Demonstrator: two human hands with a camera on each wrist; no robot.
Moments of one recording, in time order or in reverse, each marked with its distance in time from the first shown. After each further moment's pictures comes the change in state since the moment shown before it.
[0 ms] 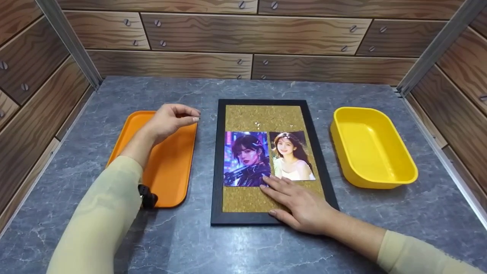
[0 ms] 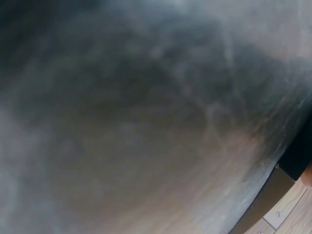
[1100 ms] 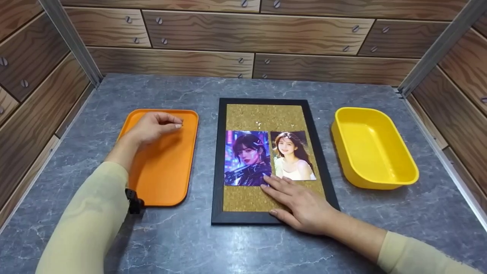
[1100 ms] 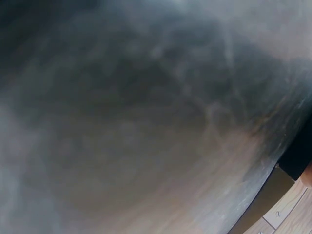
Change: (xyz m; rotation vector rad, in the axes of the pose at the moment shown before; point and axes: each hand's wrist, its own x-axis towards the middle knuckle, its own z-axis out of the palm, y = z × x) left_hand -0.022 -0.033 -0.034 0.104 0.021 -0.127; right_hand 0.000 -0.001 -0.001 0.005 -0.009 0.008
